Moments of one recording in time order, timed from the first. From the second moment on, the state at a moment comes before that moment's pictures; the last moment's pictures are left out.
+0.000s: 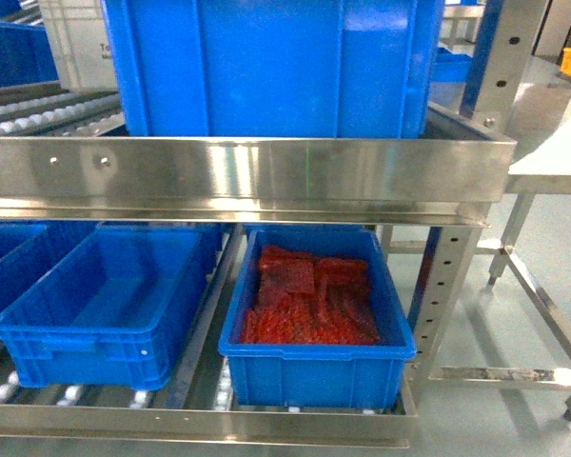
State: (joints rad) left arm 0.00 0.01 0.01 -0.01 0.00 -0.01; right arm 0.00 0.00 0.01 -0.01 0.00 0.01
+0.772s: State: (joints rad) left arm 0.00 0.01 0.01 -0.01 0.00 -0.01; right arm 0.00 0.00 0.01 0.00 0.00 0.01
